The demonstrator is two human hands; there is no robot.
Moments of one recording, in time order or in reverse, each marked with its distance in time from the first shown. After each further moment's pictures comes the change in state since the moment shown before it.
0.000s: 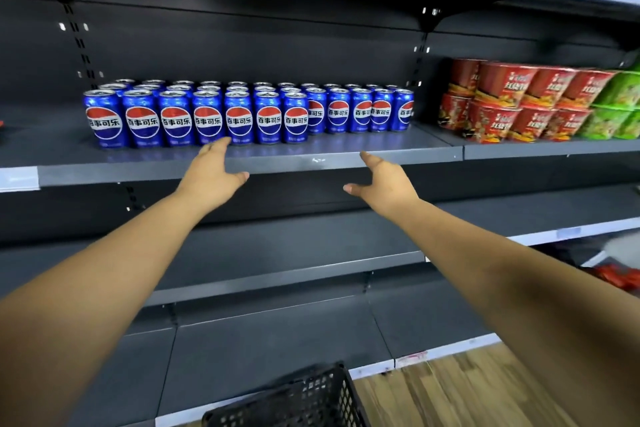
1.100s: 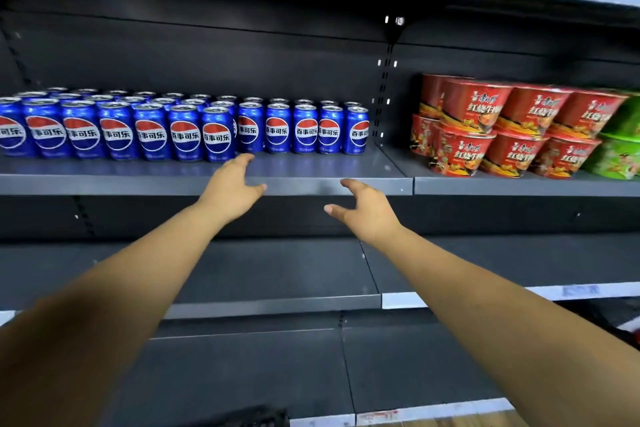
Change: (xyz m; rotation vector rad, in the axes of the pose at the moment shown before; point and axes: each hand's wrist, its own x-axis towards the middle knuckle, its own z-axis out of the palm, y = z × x) left_hand 0.060 0.165 0.176 0.051 0.059 -0.037; right_hand 0.085 0.191 -0.066 0.180 -0.113 -0.121
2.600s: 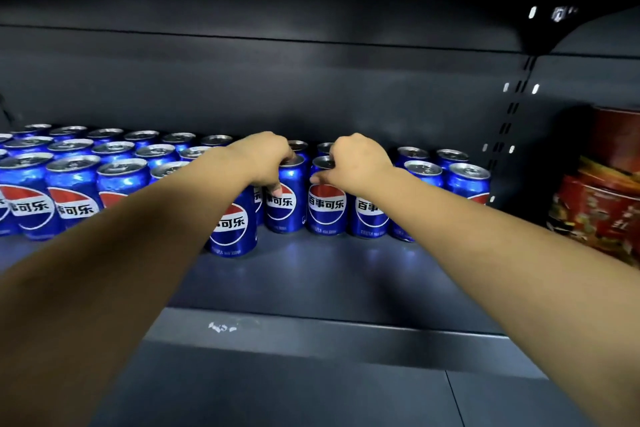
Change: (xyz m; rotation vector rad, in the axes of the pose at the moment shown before) left_hand 0.307 -0.042 -0.008 0.759 -0.282 0.139; right_hand 0.336 -0.079 0.043 -0.568 -0.036 -0.303
